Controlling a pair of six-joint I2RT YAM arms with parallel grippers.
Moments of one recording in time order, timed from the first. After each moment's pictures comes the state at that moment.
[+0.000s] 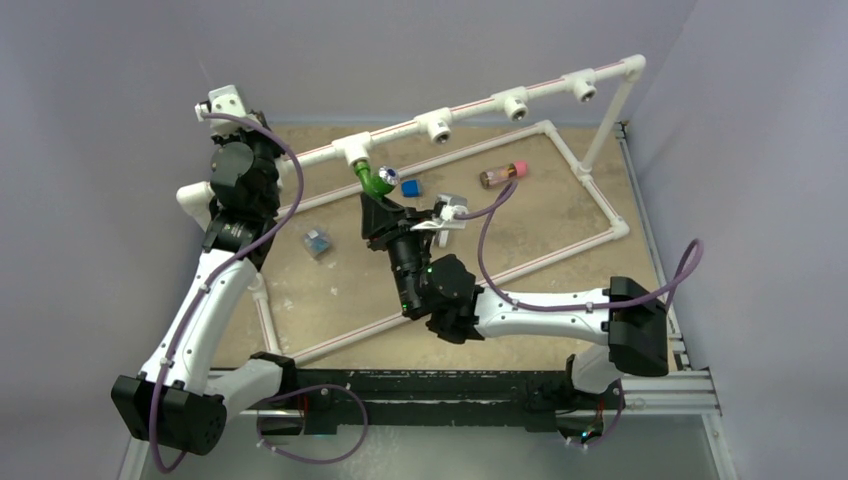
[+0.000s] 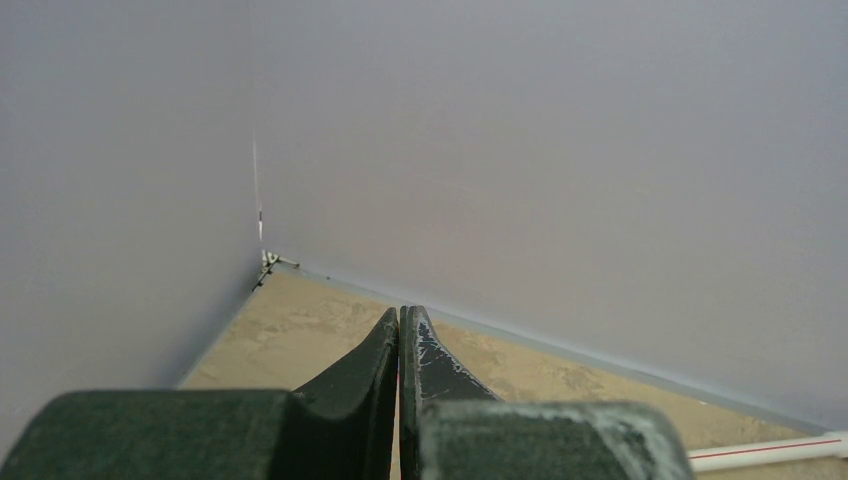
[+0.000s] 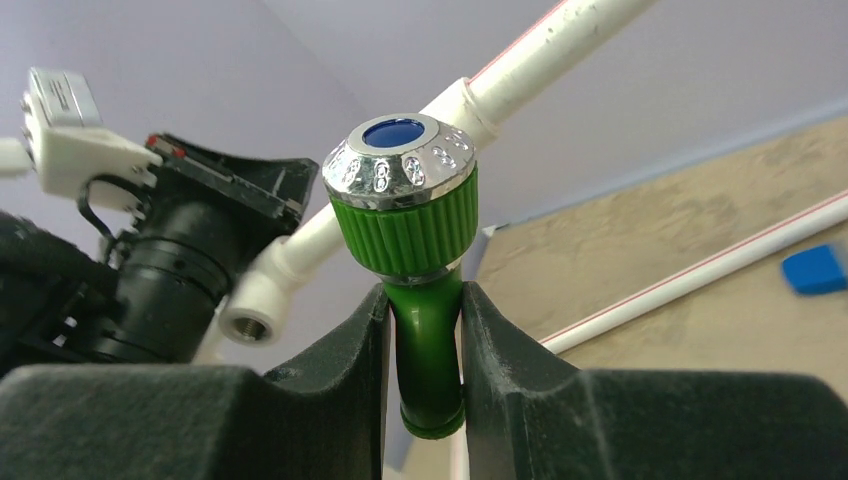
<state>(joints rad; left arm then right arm) -0.22 1.09 1.10 0.12 -0.45 -0.13 1.32 1.59 1.14 0.98 1.00 0.27</state>
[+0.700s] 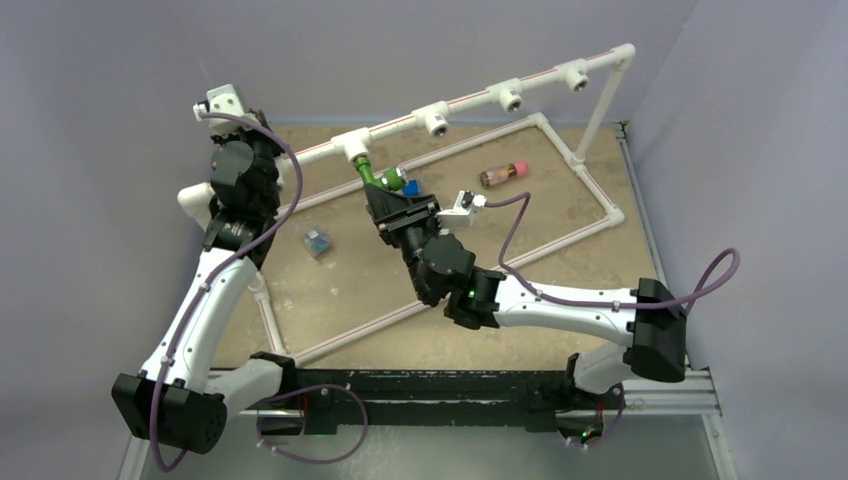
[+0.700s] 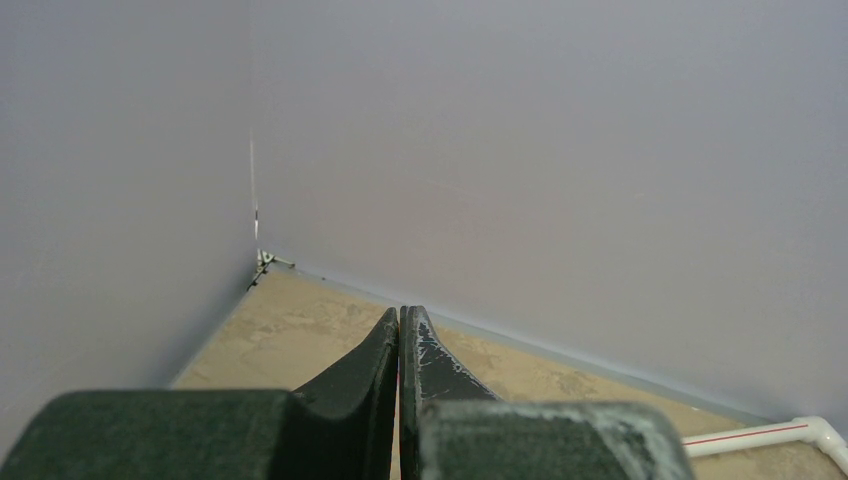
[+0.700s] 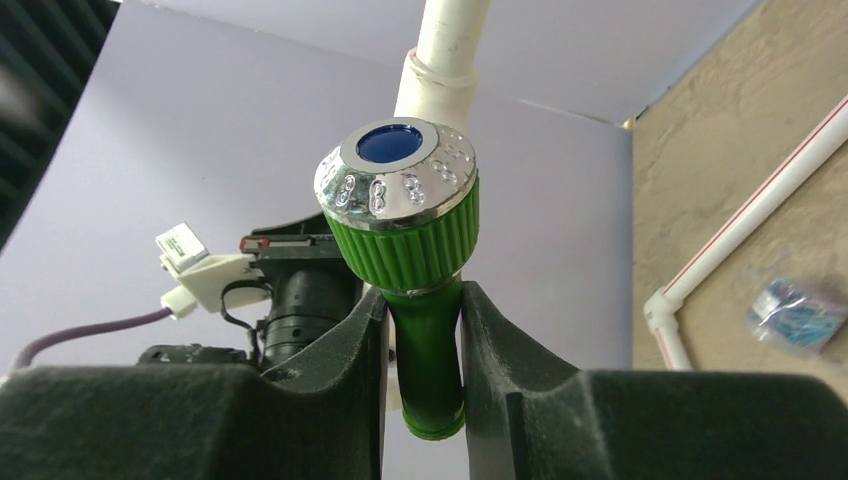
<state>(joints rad) -0.22 1.09 1.11 0.12 -0.45 -0.15 1.24 1.49 1.15 0.55 0.91 1.20</state>
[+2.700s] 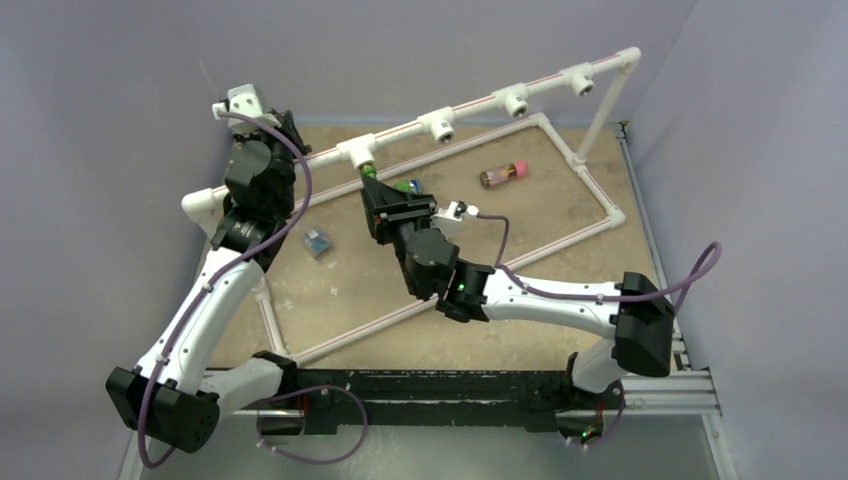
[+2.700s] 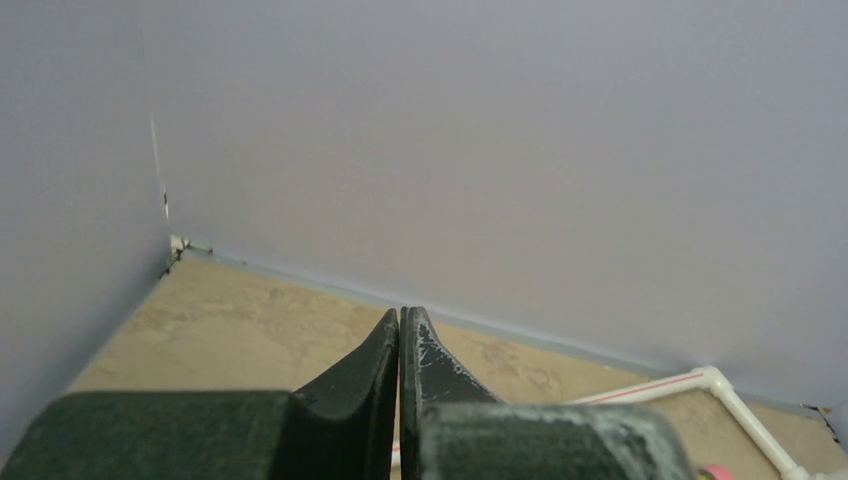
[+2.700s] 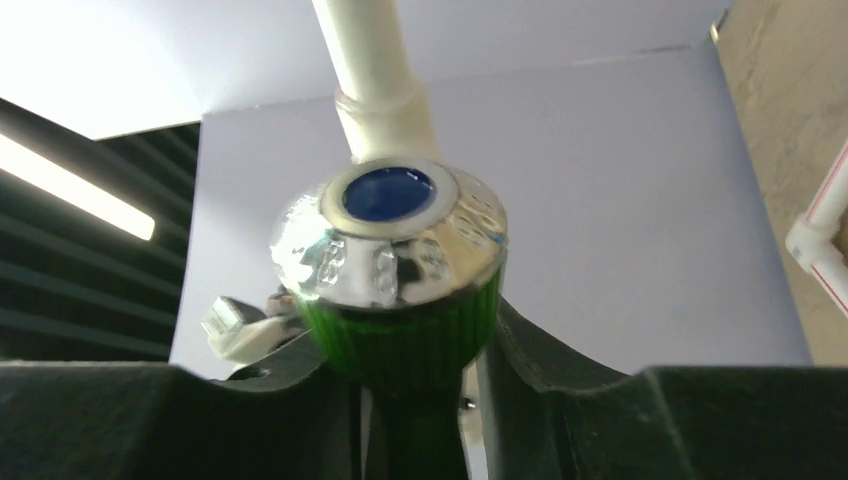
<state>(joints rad) -0.31 1.11 1.14 0.09 -0.47 -0.22 1.23 1.52 1.16 0.46 0.92 1.70</state>
